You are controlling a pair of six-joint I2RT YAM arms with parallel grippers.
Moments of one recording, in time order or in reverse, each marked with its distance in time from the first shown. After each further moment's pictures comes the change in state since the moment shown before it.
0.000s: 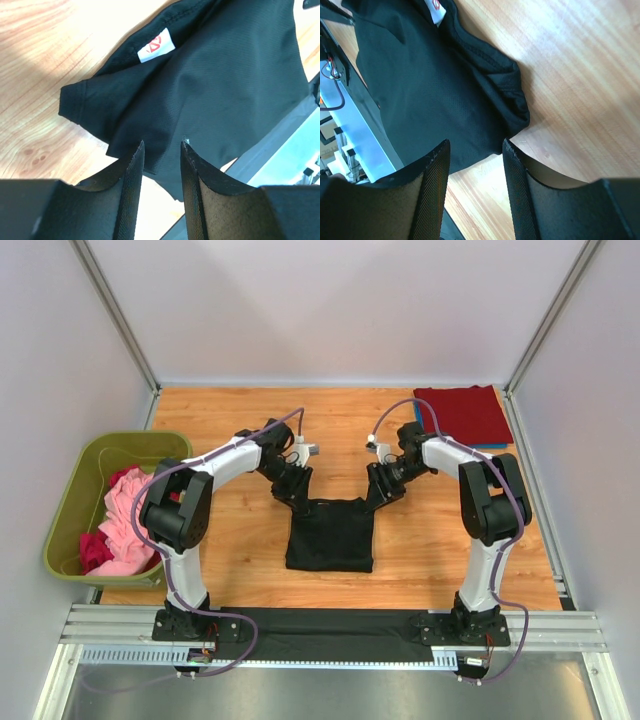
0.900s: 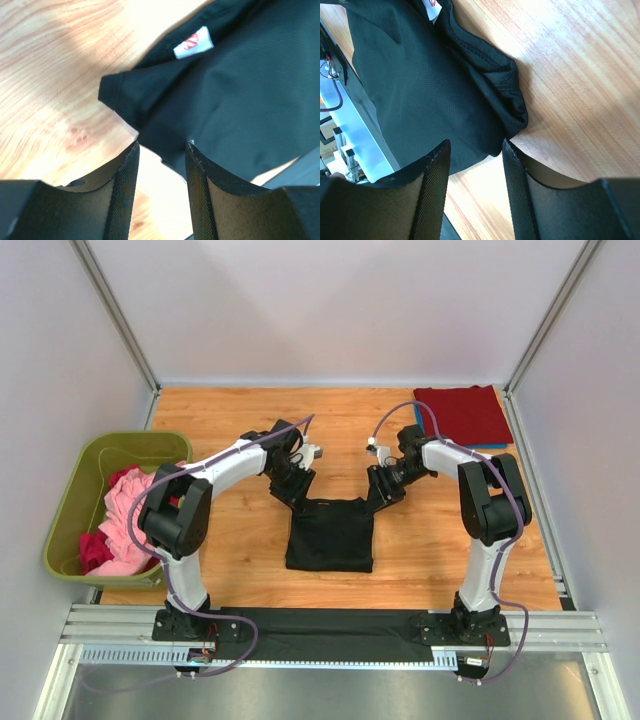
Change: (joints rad) left arm -0.063 -0.062 0.000 -0.010 -0.261 0.035; right arm -0.001 0.000 -0.037 0.036 -0.008 0.002
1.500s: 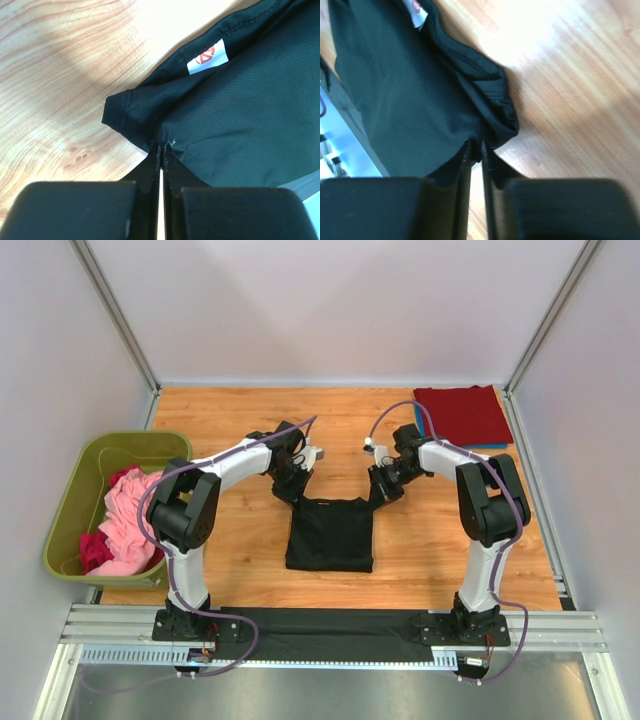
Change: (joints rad) left arm 0.000 0.087 0.025 0.016 0.001 -0.016; right arm 0.024 -0.002 0.000 0.032 0.066 0.024
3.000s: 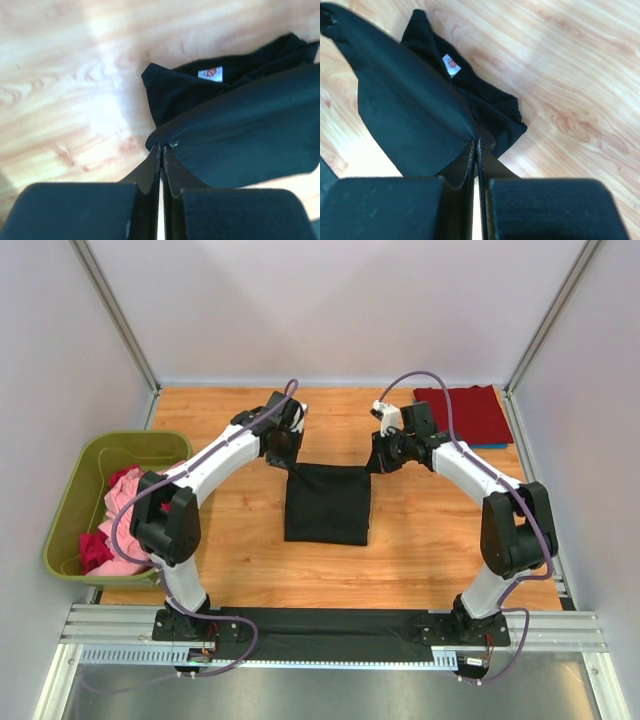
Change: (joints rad) left arm 0.000 -0.147 0.140 -0.018 -0.319 -0.272; right arm 0.034 -0.262 -0.023 0.283 0.231 0.182
